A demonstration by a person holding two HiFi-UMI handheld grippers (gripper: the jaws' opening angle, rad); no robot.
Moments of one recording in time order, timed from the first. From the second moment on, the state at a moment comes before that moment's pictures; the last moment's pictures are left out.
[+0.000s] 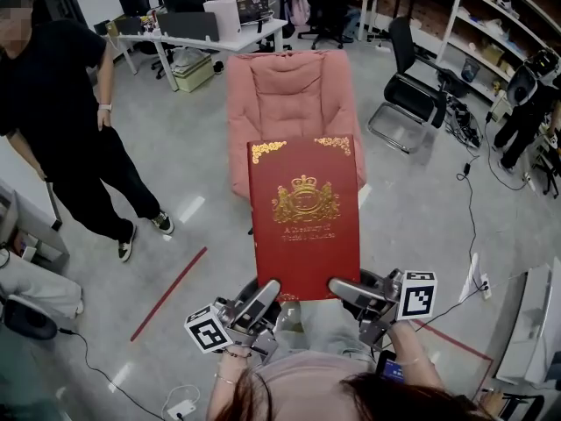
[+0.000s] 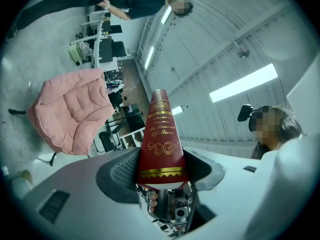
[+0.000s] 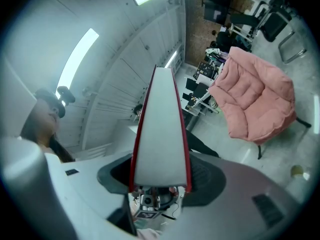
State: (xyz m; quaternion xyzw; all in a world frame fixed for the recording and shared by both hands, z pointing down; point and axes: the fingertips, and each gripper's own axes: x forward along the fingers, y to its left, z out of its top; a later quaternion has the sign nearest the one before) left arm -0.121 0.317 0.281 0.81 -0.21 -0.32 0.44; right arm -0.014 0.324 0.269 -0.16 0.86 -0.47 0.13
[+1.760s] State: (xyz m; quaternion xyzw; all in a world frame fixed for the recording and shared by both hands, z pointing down) left arm -0.069 0.024 0.336 0.78 -0.25 -0.30 0.49; right arm 0.037 0.023 0.321 -0.15 0.83 -0.53 0.11
